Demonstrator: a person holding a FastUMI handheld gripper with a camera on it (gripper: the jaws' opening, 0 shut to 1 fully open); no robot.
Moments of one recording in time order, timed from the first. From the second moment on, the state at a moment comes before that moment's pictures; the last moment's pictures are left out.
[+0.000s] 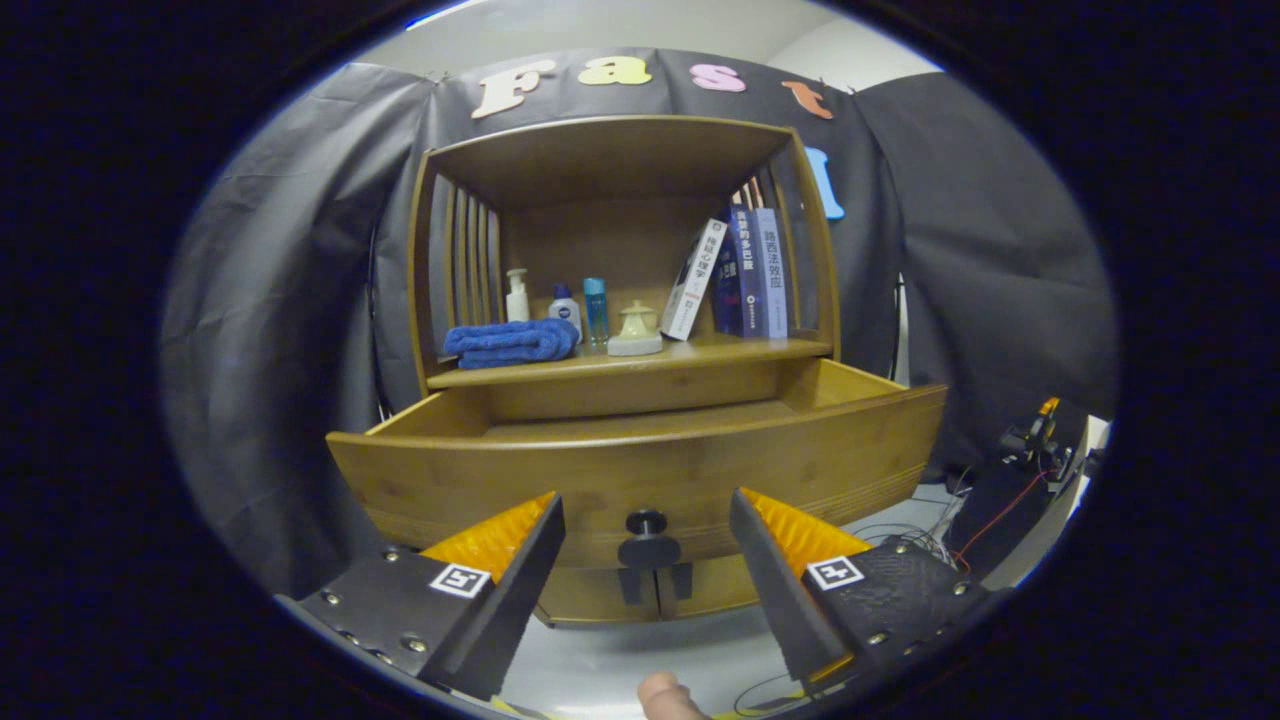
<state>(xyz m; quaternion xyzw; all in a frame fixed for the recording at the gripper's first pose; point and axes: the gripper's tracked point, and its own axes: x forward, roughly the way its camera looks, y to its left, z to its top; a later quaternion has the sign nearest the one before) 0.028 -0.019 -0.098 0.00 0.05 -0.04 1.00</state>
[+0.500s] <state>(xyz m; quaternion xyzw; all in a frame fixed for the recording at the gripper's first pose) 0.075 -0.016 -0.114 0.01 0.03 -0.02 1.00</state>
